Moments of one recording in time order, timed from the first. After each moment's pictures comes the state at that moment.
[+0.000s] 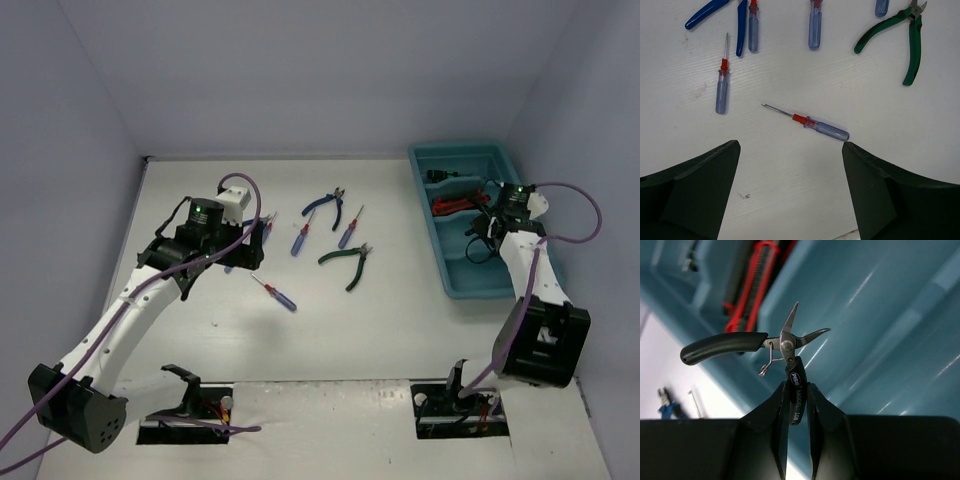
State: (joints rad) left arm -0.40 1.13 1.10 -0.71 0.05 -0.16; right arm -0.21 1.39 1.05 -0.43 0.11 0.72
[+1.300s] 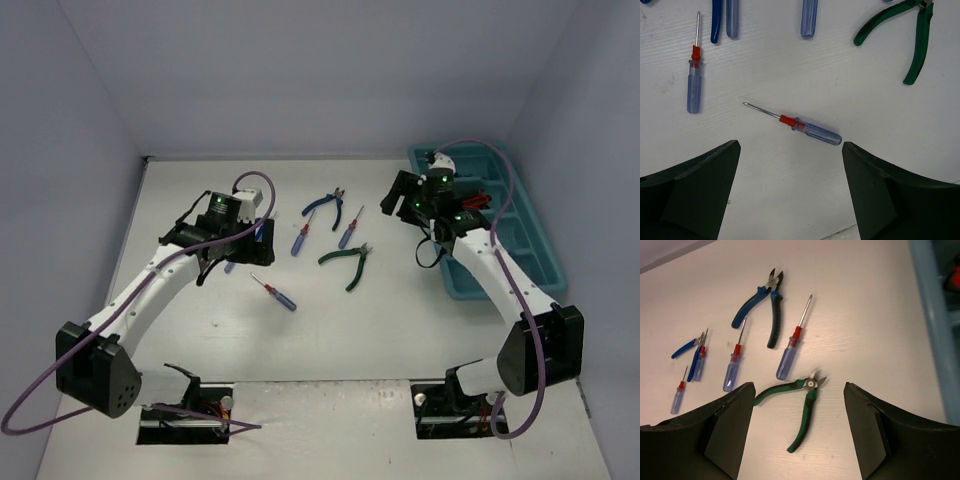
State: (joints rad) left arm -0.40 1.29 1.12 -0.69 0.10 -0.23; right arm 0.24 1.38 1.13 -0.31 0.01 0.51
